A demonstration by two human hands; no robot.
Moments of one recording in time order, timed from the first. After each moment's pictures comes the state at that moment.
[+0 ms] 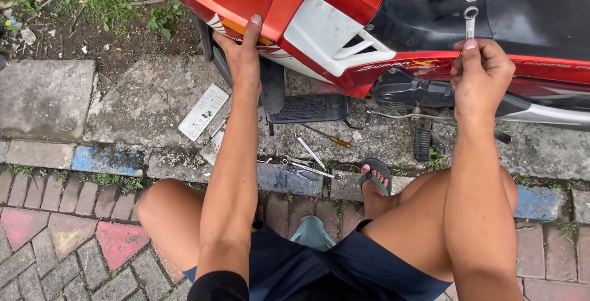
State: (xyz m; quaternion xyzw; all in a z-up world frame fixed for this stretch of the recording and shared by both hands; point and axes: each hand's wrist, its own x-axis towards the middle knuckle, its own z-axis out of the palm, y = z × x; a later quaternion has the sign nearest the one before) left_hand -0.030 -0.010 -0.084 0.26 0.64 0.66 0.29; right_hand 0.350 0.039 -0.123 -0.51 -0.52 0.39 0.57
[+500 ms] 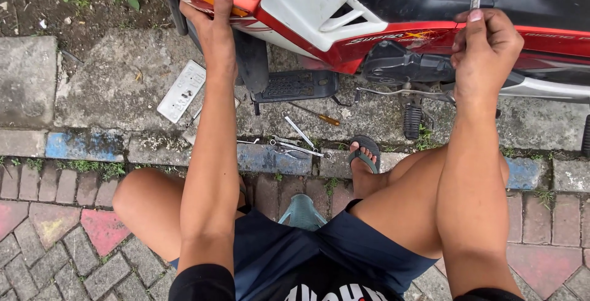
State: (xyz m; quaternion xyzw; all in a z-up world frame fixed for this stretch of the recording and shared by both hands) left_hand -0.051 -0.006 -0.130 0.34 0.56 0.70 0.28; right_hand 0.361 0.037 -0.126 -0.50 -0.53 0.38 0.57
